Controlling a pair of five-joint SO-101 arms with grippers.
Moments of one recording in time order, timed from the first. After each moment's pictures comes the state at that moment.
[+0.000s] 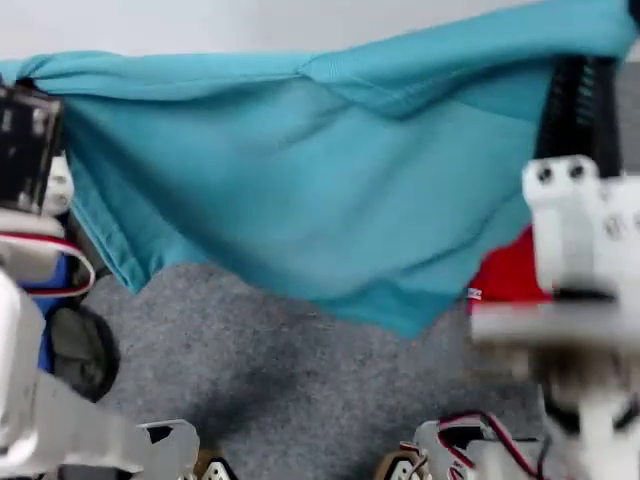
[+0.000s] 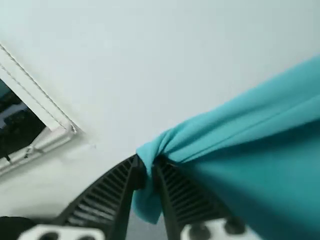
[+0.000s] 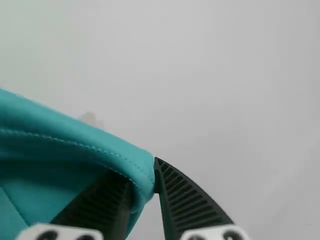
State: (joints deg) left arm -12.0 -20.1 -58.8 99.4 -21.8; right arm -5.5 -22.6 -70.0 74.6 48.0
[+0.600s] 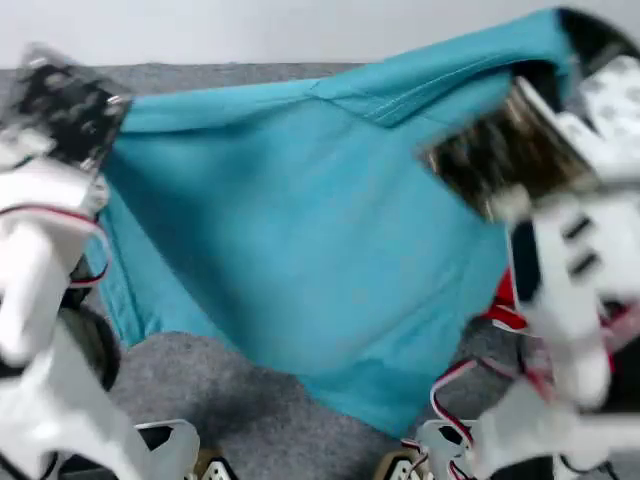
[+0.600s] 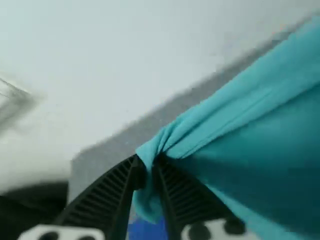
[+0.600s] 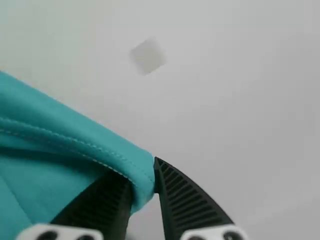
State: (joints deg) left arm -11.3 -24.4 -28.5 99.4 -32.2; right arm -3.1 -20.5 -46.1 79.3 50.6
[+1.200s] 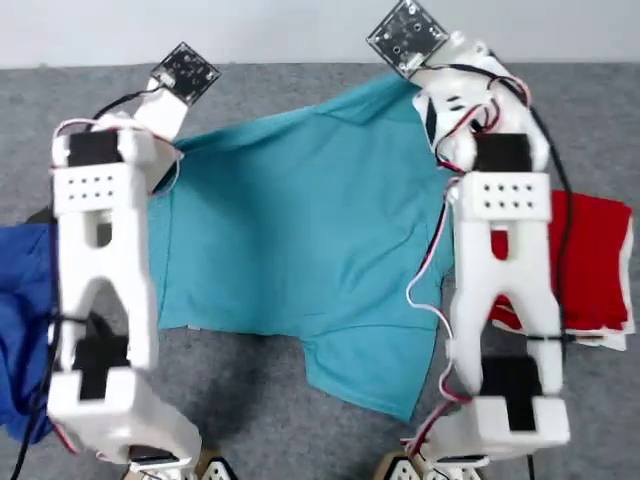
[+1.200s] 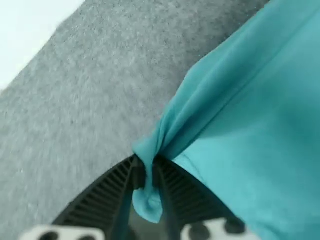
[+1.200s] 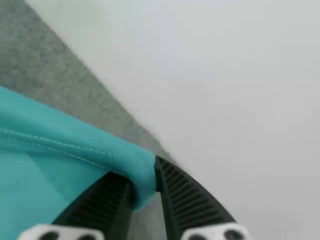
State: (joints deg) left arm -9.7 11.1 -14.5 74.2 -35.2; right arm -3.3 2.0 -12.1 39.0 48.0
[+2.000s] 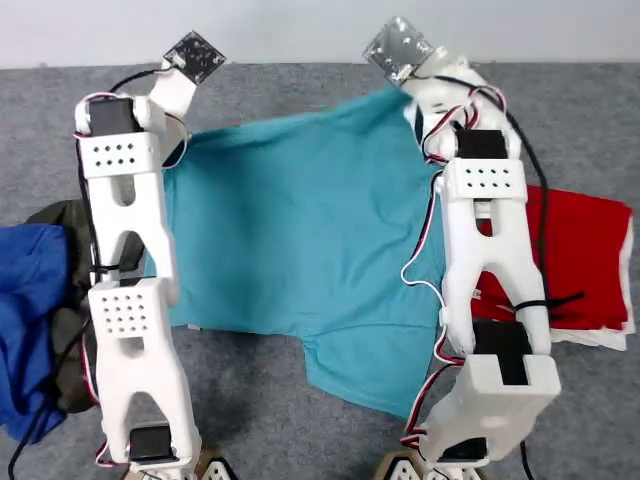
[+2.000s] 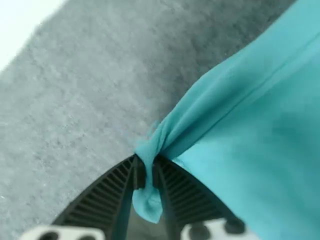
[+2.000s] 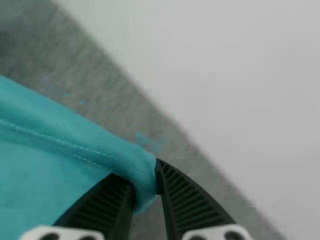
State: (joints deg) left arm -9.6 53.1 -74.8 98.6 -35.2; right arm -3.4 12.0 -12.1 38.9 48.0
